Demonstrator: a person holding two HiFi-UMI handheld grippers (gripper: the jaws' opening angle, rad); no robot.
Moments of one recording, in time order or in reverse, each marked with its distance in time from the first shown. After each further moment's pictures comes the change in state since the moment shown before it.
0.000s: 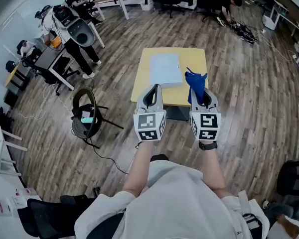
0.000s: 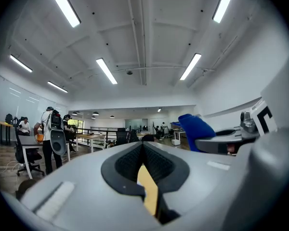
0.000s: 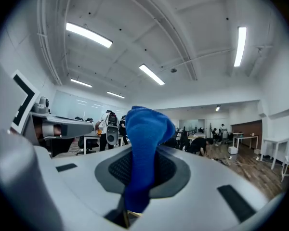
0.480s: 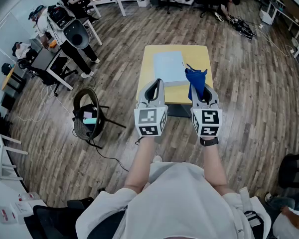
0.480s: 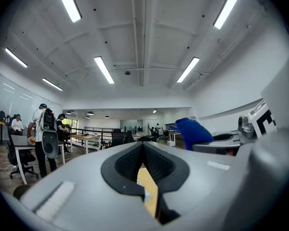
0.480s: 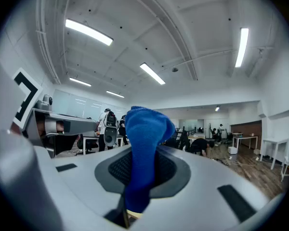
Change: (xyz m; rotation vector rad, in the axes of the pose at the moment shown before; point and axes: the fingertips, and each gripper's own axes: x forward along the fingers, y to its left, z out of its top) left arm 0.016 0.051 0.018 -0.002 -0.020 -0.064; right arm 0.042 0.036 0.019 -0.002 -0.005 -0.009
